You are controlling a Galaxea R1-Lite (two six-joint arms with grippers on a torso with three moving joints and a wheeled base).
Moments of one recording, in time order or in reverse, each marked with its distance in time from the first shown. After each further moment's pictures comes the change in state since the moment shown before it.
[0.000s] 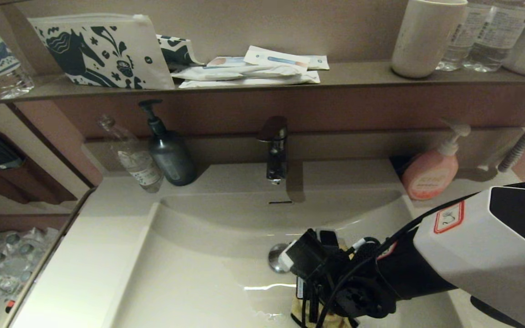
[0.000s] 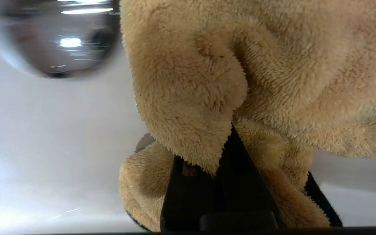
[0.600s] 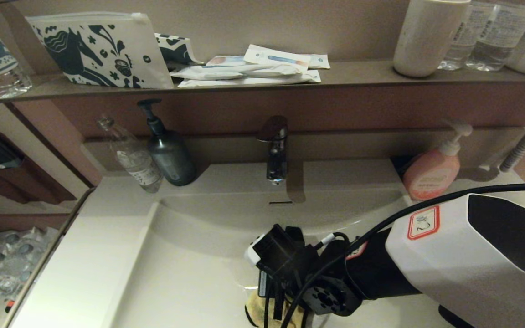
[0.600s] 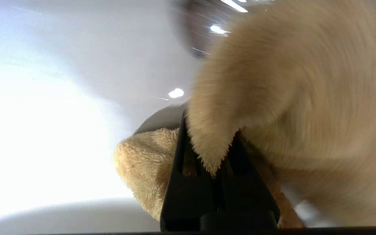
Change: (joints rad) left arm 0.000 0.000 0.000 0.000 0.000 0.000; right arm 0.081 0.047 -0.219 0.011 0.089 -0.011
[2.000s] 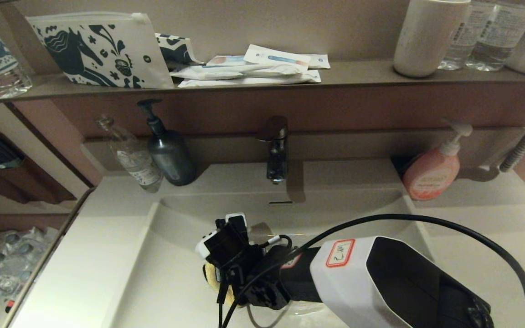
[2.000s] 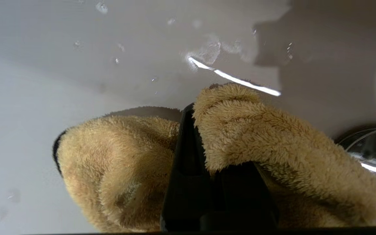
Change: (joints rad) left arm 0.000 0.000 0.000 0.000 0.000 0.000; right arm 0.037 0.338 -0.539 -0.016 -0.183 -0.352
